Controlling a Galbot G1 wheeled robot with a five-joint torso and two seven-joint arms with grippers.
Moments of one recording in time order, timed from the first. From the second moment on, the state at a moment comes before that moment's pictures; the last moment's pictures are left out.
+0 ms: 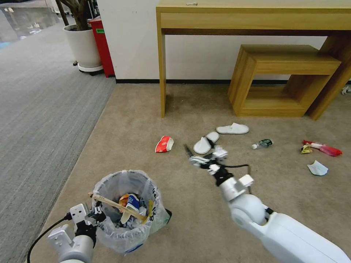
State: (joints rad) left arm 1.79 -1.39 -0.65 -2.28 -0.58 0.37 -0.37; right arm -1.00 0.81 -0.10 1.84 0.64 0.39 0.28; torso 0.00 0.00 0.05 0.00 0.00
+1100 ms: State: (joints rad) left arm 1.73 -1.34 -0.66 -2.21 -0.50 0.35 -0.30; right arm -1.44 0.87 0.40 1.82 0.49 0.48 0.35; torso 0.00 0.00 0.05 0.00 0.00
